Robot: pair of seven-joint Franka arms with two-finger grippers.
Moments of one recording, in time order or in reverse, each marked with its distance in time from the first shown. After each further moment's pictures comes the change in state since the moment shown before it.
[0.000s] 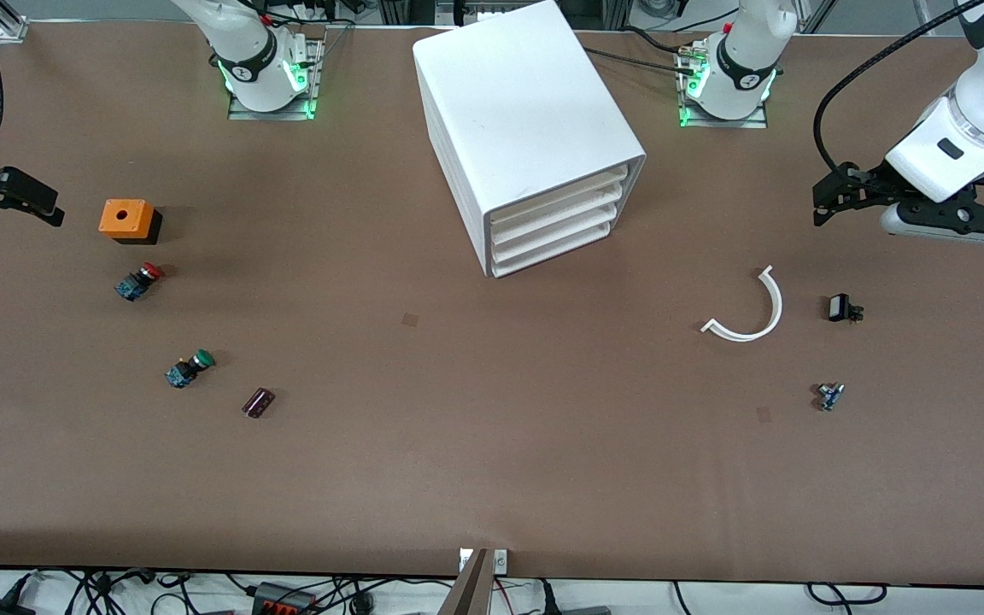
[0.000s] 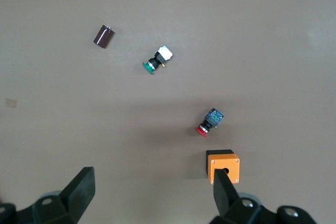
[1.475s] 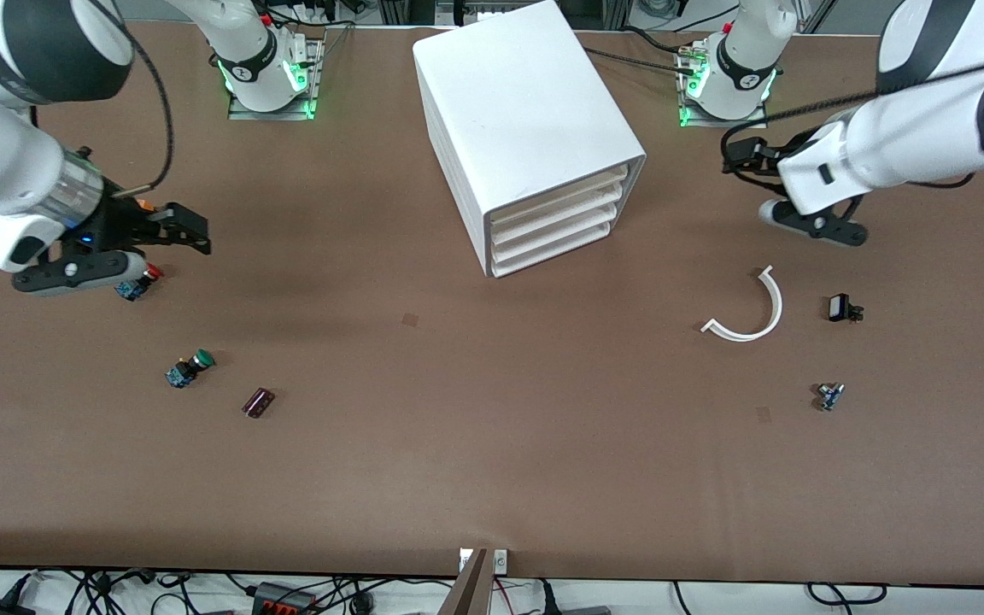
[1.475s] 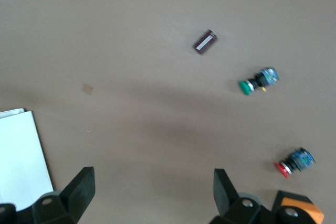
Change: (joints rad) left arm -0.012 0.127 -0.081 0.000 -0.301 -0.304 0.035; right arm 0.255 0.148 0.016 0.044 0.128 0.084 0.005
